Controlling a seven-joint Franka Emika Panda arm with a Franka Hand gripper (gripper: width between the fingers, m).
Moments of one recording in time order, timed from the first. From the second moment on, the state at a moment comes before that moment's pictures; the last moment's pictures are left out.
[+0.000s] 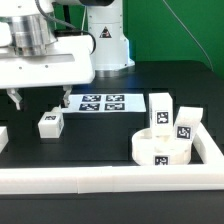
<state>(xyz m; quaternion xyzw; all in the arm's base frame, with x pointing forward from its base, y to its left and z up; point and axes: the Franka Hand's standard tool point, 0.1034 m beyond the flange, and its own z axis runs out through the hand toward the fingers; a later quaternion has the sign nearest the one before) 0.492 -0.132 0.054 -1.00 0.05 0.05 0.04</state>
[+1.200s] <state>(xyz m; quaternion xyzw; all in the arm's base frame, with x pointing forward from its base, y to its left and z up) 0.488 -0.138 0.039 -0.94 0.09 0.31 0.08</state>
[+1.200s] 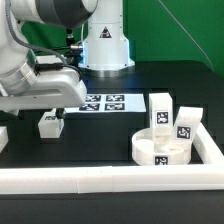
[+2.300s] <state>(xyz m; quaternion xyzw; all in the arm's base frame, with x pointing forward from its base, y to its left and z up) 0.491 -0.117 0.020 -0.88 0.06 0.47 0.05</state>
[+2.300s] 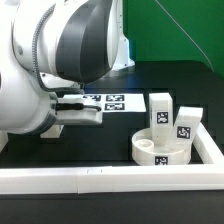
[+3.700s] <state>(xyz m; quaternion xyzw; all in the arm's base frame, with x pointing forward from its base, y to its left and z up) 0.517 -0.094 0.079 -0.89 0.10 0.45 0.06</state>
